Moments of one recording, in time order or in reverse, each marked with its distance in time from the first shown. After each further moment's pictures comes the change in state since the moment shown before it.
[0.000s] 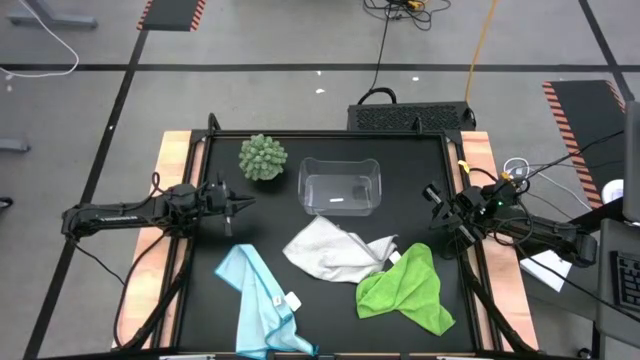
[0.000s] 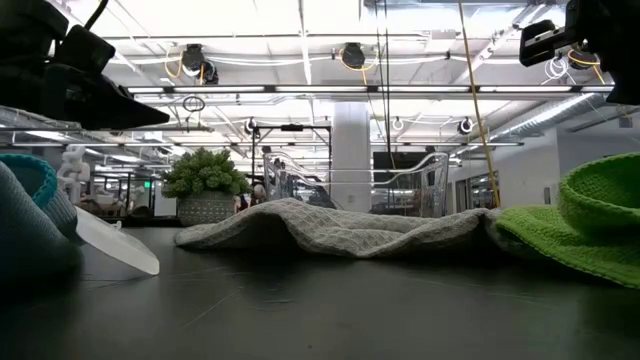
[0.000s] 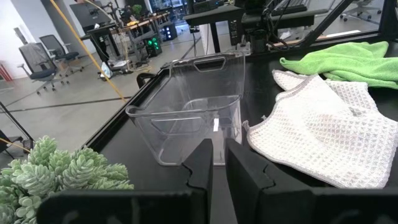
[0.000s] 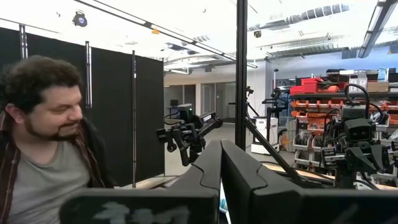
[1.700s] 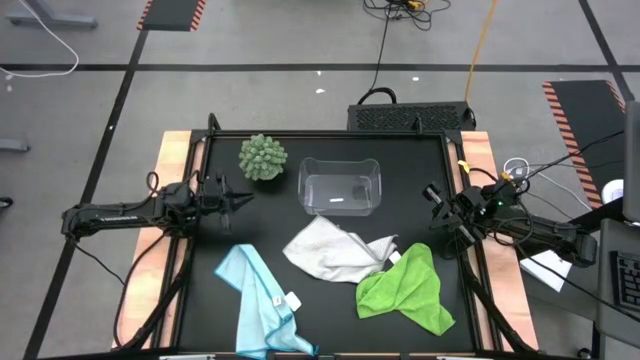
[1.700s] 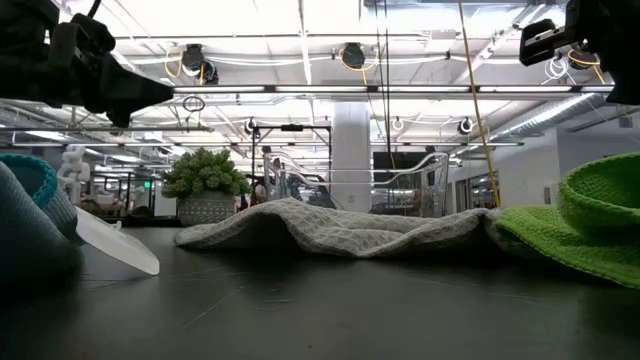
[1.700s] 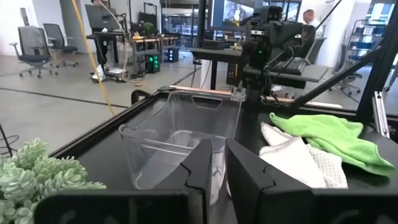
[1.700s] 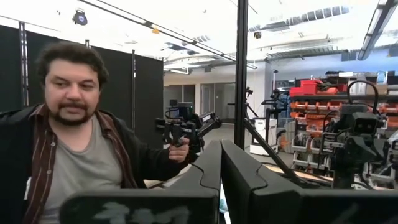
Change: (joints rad) left arm 0.000 0.000 0.000 0.138 0.001 -0.260; right arm 0.000 0.000 0.000 0.003 0.000 -0.021
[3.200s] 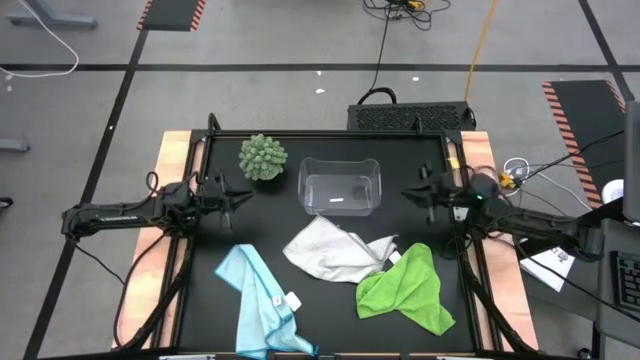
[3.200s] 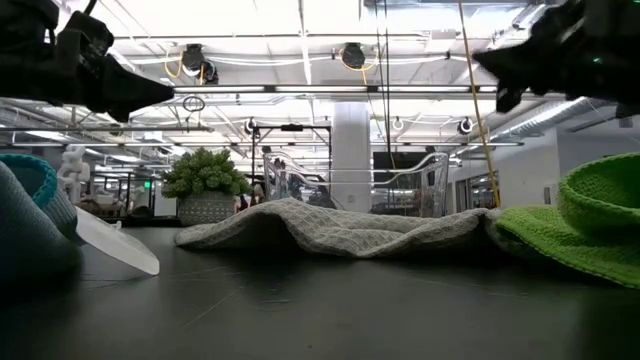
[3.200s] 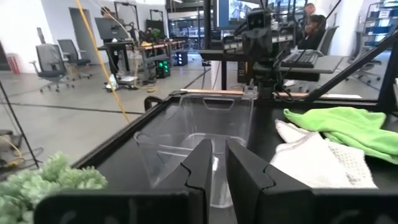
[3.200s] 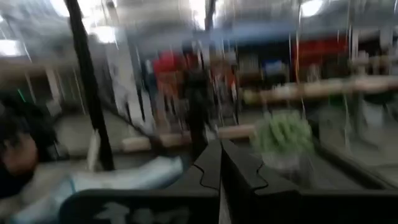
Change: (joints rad) left arm 0.000 0.000 0.008 0.002 -0.037 0.109; right arm 0.001 0.193 0.068 -0.284 0.577 -0.282
